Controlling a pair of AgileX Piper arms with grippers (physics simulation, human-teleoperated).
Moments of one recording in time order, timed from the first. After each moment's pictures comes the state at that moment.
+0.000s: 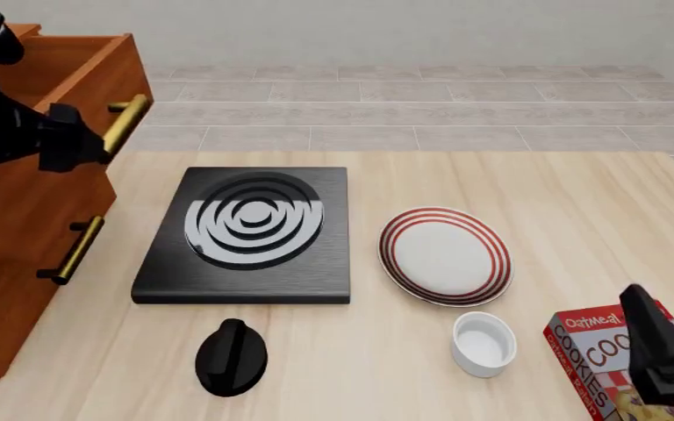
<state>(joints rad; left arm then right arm) -0.10 1.10 -1.13 0.86 0.02 0.03 0.05 0.00 -0.02 0.05</state>
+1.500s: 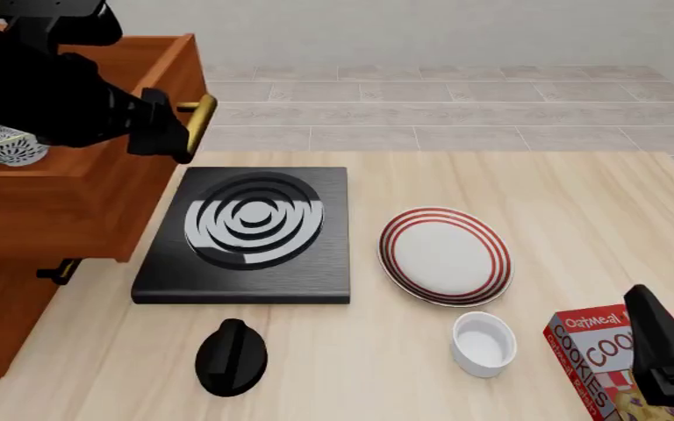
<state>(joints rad) -0.34 1.23 -1.27 0.92 -0.12 0.02 0.03 0.00 0.00 0.06</state>
